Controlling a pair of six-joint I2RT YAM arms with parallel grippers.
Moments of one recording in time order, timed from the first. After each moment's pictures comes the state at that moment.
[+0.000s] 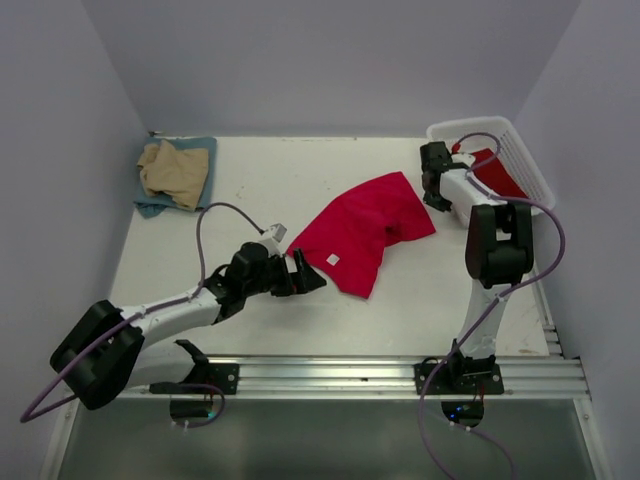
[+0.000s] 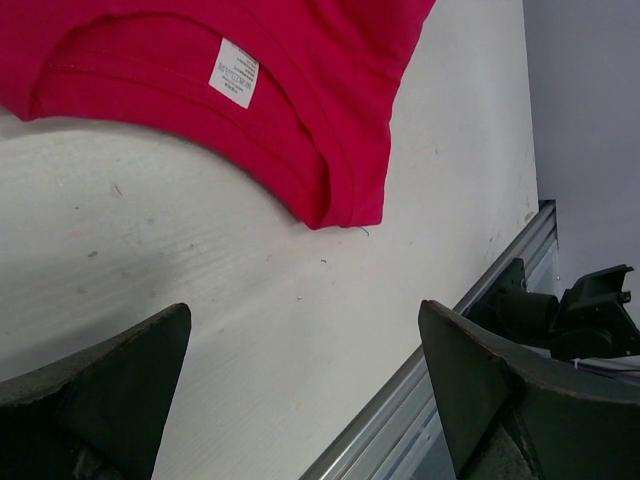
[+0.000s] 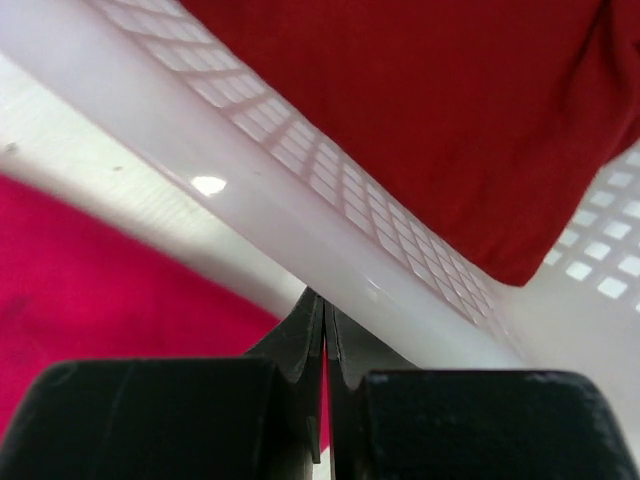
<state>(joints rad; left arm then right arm) -0.67 1.19 0.43 0.23 0.24 -0.83 0.11 2.01 1.51 -0.60 0.54 0.63</state>
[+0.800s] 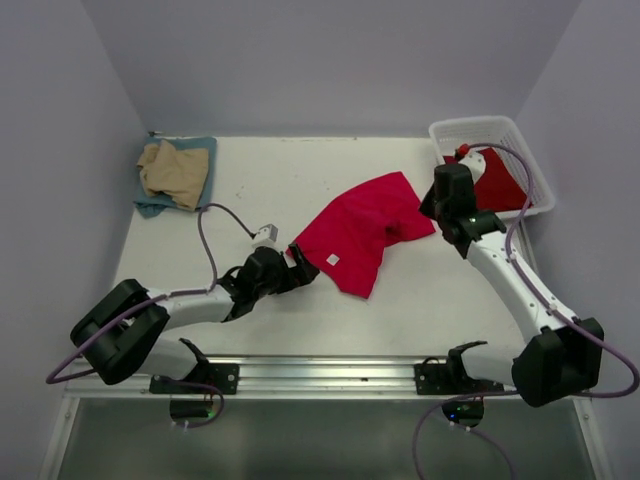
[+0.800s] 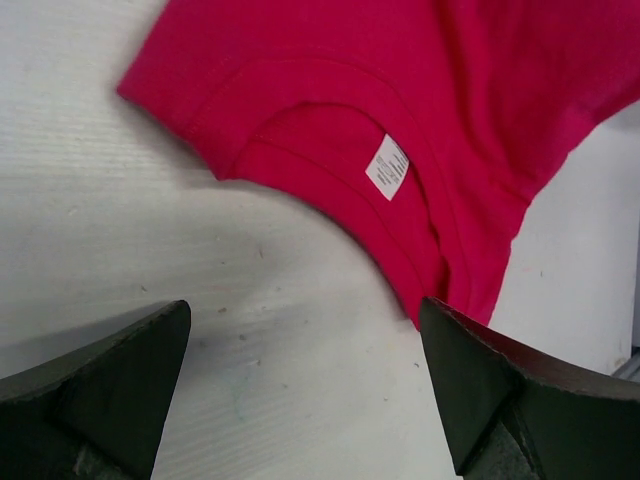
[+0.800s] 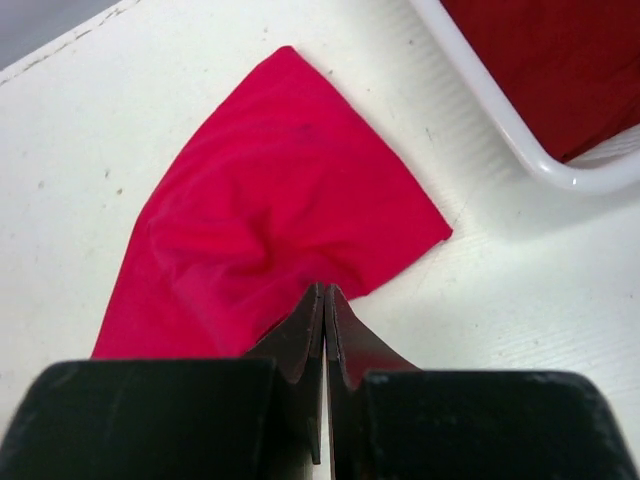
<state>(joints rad) -0.73 1.37 0.43 0.33 -0.10 -0.93 0.28 1.27 1.07 -0.42 0.38 0.57</state>
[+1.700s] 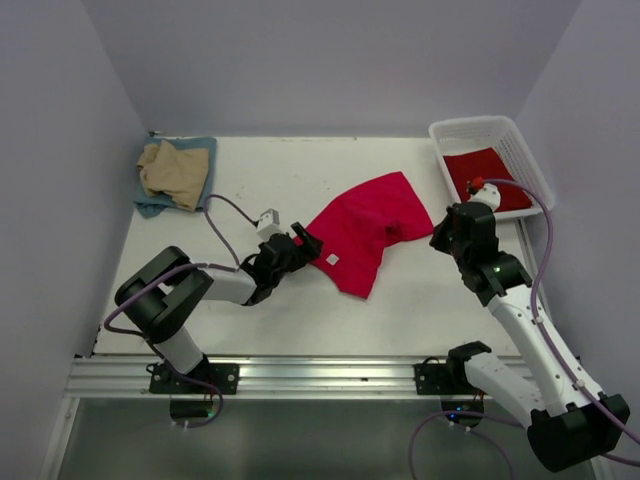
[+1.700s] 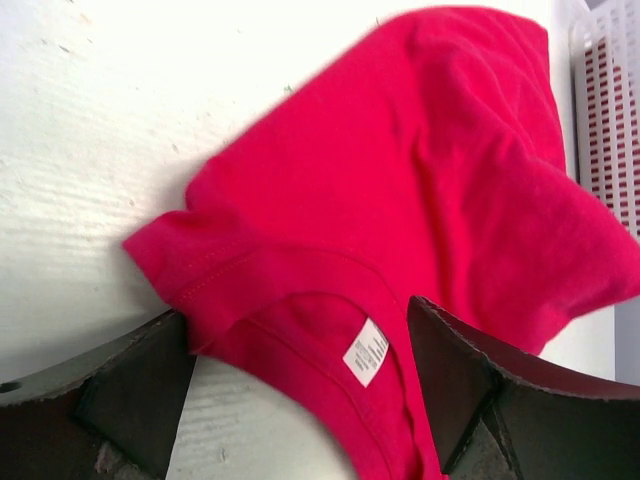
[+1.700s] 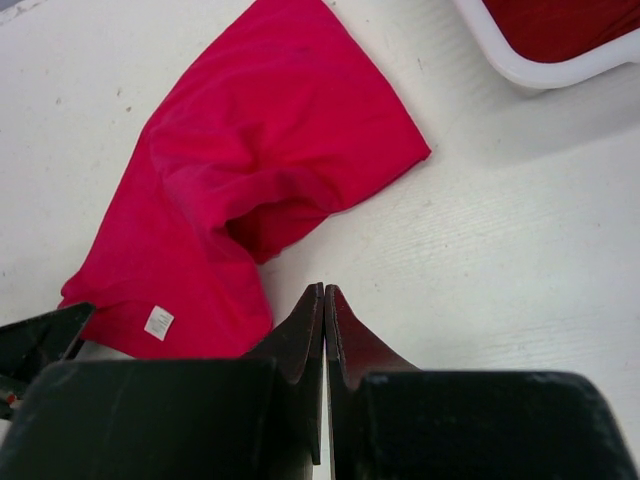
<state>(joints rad) -0.71 1.66 0.57 0.58 -0.32 -1.02 0.29 0.89 0.85 -0.51 0.30 0.53</state>
